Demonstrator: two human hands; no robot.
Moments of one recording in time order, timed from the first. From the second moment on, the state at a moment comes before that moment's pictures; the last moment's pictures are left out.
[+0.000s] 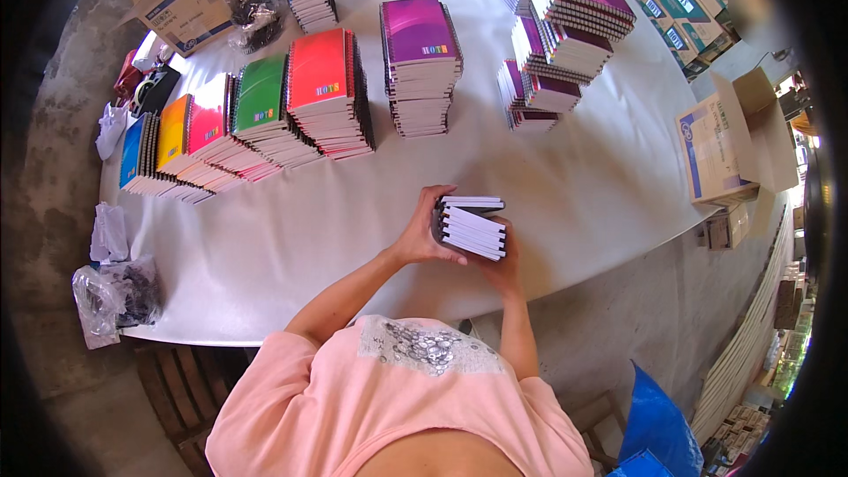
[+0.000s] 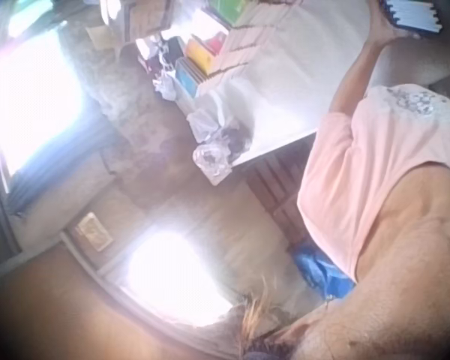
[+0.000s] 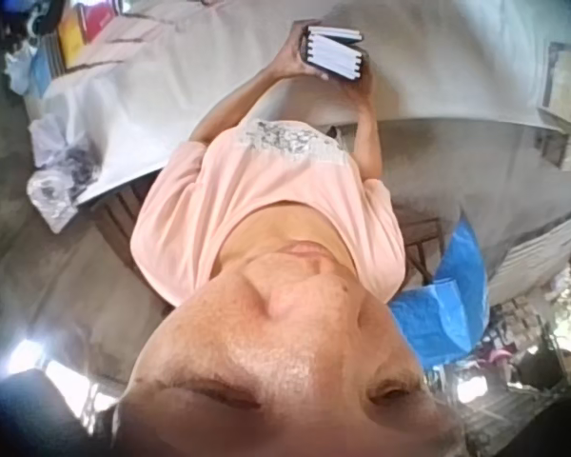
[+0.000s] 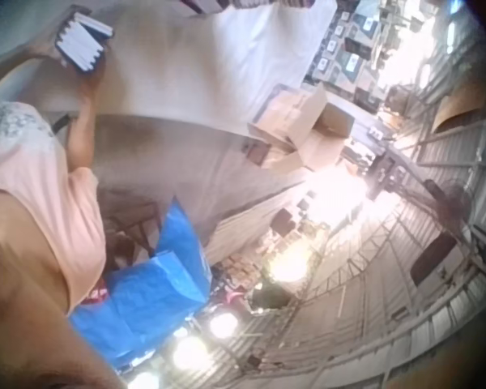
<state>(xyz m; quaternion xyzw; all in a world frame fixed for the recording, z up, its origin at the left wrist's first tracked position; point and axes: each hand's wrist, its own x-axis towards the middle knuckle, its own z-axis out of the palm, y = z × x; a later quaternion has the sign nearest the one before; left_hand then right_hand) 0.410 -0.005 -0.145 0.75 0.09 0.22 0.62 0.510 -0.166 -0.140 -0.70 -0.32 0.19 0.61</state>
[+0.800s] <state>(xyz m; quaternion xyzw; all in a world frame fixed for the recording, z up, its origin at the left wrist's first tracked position) 0.425 -0.006 -0.127 0.74 0.07 0.20 0.64 0.510 -0.111 -0.021 -0.79 -0.57 -0.04 -0.22</state>
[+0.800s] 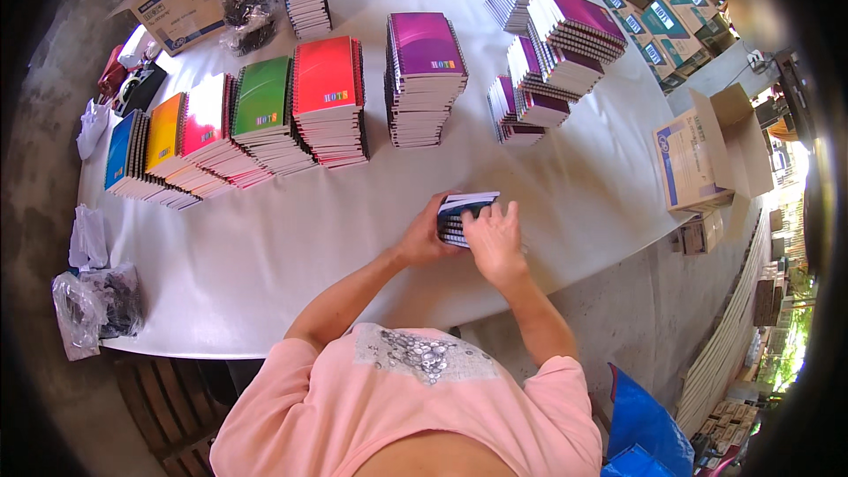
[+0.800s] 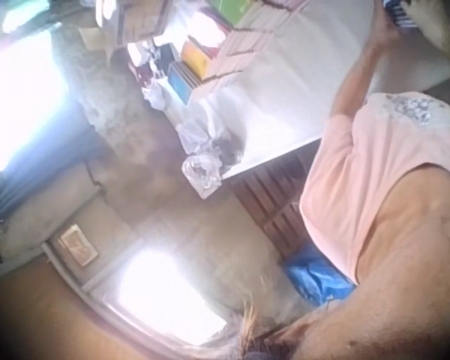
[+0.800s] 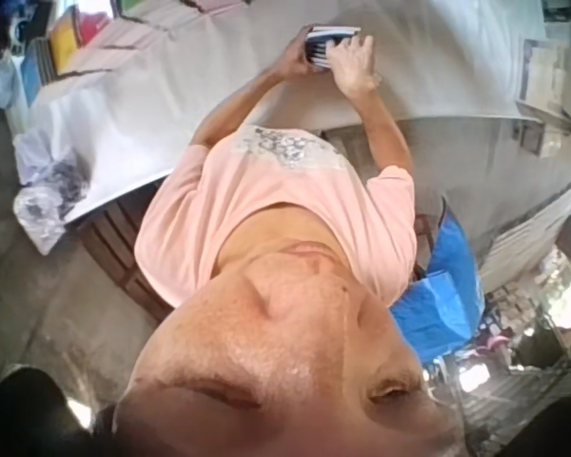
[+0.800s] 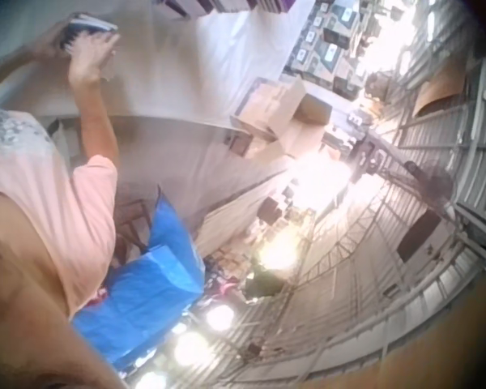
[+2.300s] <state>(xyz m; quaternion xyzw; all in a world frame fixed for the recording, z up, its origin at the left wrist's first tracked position) 0.431 -0.032 -0.151 0.68 0.20 0.21 0.67 0.544 -0.170 -0.164 -0.72 -0.39 0.26 0.51</state>
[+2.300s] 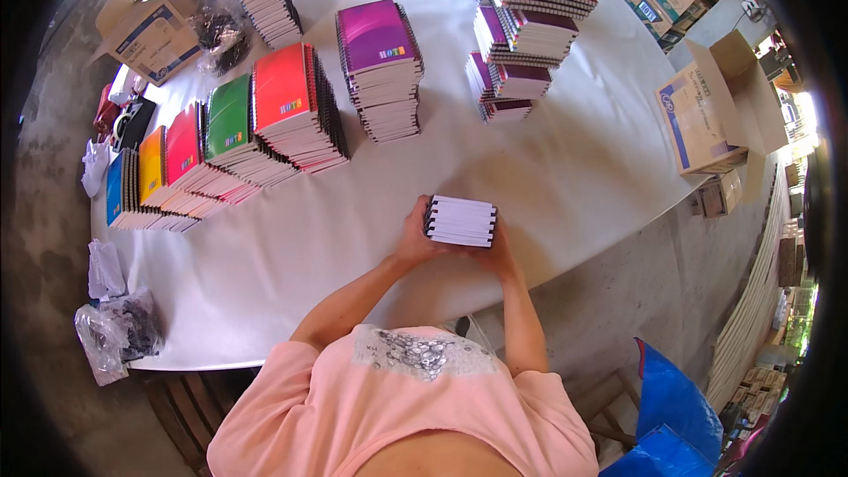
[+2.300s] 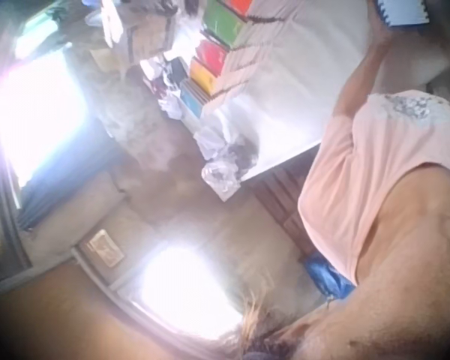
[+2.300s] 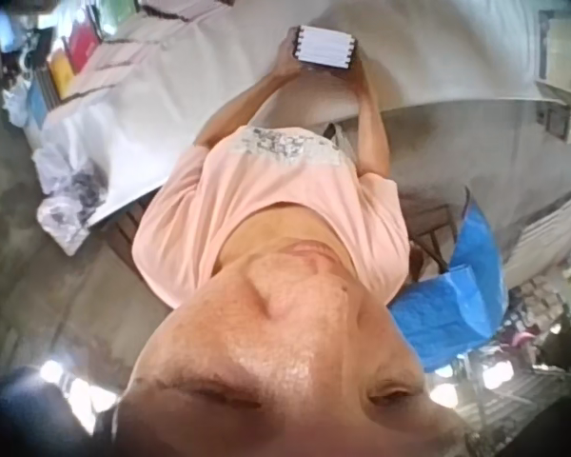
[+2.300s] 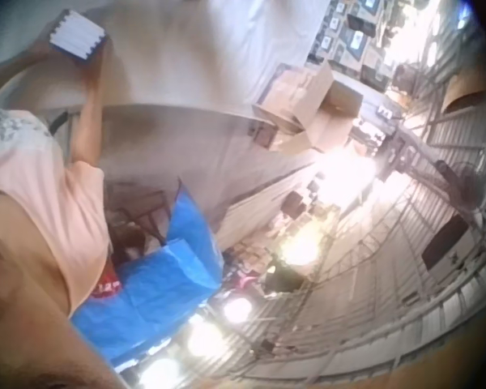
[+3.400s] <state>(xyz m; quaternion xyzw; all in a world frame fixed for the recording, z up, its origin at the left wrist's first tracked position) 0.472 -0.089 -0.144 0.94 0.05 0.01 0.33 0.940 -0.164 -0.141 -0.61 -0.04 0.42 0.66</state>
